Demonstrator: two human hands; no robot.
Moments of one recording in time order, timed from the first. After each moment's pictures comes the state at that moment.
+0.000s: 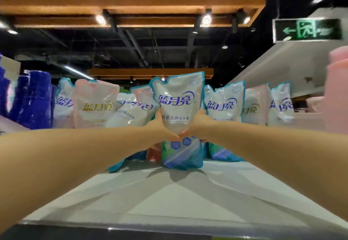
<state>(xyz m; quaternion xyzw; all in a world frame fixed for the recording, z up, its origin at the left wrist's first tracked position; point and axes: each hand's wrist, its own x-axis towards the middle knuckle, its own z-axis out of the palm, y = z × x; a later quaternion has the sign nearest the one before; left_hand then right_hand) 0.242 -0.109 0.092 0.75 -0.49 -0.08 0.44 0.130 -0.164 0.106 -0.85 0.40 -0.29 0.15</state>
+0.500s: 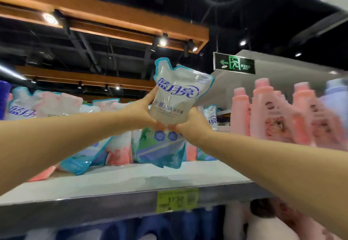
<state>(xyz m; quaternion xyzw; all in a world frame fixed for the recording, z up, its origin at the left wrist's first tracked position) 0.160 0.000 0.134 0.55 -0.72 0.02 0.43 0.010 -0.046 0.106 -0.76 0.36 -0.52 0.15</state>
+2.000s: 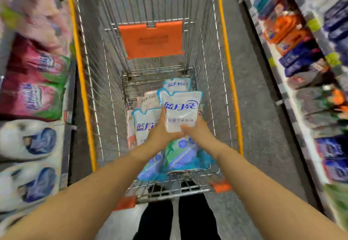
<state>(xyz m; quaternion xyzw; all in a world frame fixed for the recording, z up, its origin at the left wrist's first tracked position) -0.625 0.347 -0.580 0.19 -0.75 -0.62 -0.13 -0.677 0.469 -0.553 0.01 0.83 -0.45 0.34</state>
